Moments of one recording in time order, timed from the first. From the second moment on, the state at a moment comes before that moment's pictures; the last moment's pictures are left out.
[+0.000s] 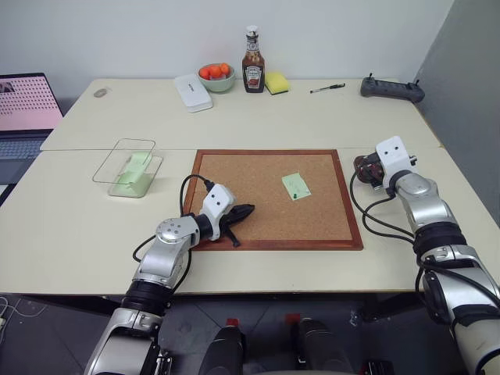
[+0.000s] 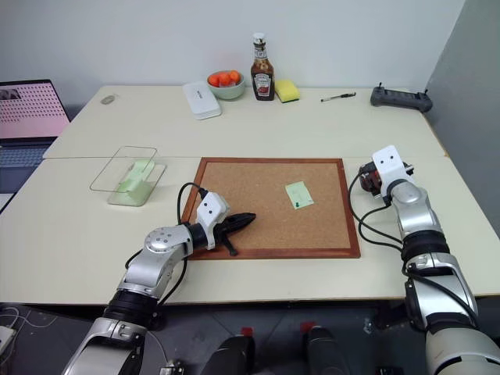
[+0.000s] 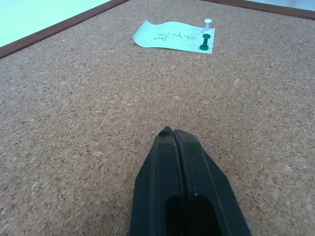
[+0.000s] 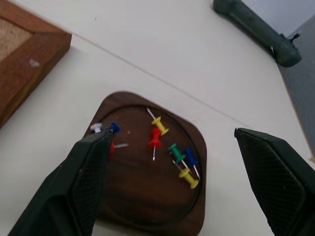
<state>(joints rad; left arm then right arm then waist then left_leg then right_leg) -0.41 0.39 -0.13 0.28 -0.14 0.12 -0.82 -0.81 -0.51 0.02 0.82 -0.14 0.17 0.24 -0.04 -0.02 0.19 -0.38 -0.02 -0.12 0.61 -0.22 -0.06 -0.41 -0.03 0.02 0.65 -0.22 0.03</state>
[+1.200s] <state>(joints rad) -0.42 0.39 -0.13 0.28 -0.13 0.10 -0.83 -0.55 -0.35 0.12 0.32 0.06 0.27 0.59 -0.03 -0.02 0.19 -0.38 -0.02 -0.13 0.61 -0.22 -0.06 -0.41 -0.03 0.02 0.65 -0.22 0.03</state>
